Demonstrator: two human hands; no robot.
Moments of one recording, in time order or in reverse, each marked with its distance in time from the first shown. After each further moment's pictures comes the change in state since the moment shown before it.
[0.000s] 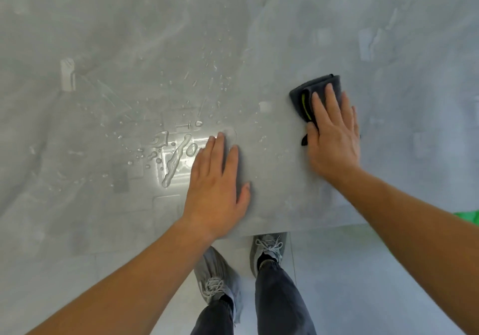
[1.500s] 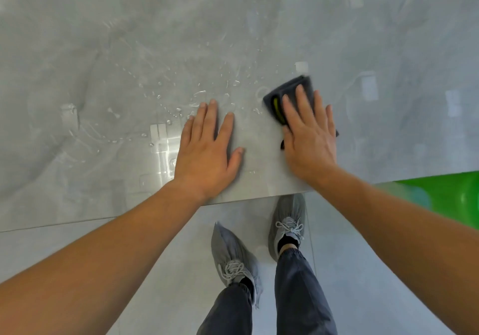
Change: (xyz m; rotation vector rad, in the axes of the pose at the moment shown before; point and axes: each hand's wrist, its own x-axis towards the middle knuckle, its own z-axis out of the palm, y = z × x) left_hand -0.037 -0.087 -0.005 0.119 0.063 0.016; right_hand -0.082 -0.101 0.051 -0.046 0.003 -0.130
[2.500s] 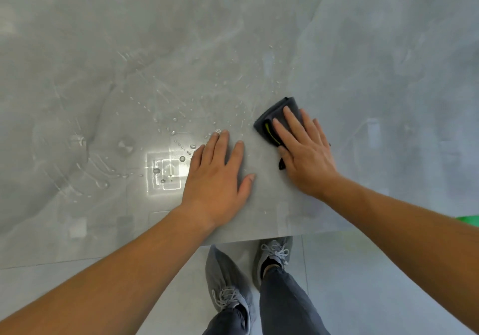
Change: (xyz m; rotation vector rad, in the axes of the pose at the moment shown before) left_hand 0.023 -0.015 -0.025 -0.093 -0.084 0.007; right_hand 0.057 -0.008 -0.014 -0.066 -0.164 -0.206
